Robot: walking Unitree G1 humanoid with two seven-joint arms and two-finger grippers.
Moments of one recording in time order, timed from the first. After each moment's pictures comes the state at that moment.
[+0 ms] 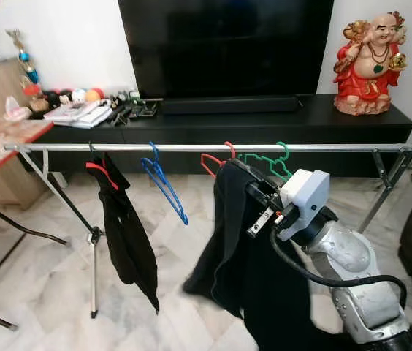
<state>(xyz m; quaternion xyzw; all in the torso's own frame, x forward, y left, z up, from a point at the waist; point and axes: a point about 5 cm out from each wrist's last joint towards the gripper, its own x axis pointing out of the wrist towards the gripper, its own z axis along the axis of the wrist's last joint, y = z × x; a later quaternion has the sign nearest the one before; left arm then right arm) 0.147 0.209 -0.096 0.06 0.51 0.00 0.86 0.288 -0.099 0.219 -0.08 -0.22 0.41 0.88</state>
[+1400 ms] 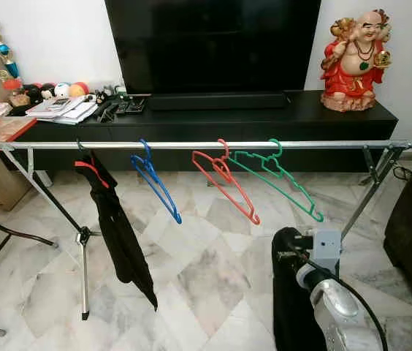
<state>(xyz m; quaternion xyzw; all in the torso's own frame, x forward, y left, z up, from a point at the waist) 0.168 0.214 -0.085 0.06 0.46 0.01 0.88 0.303 -0.170 0.057 0.05 0.08 0.07 0.99</state>
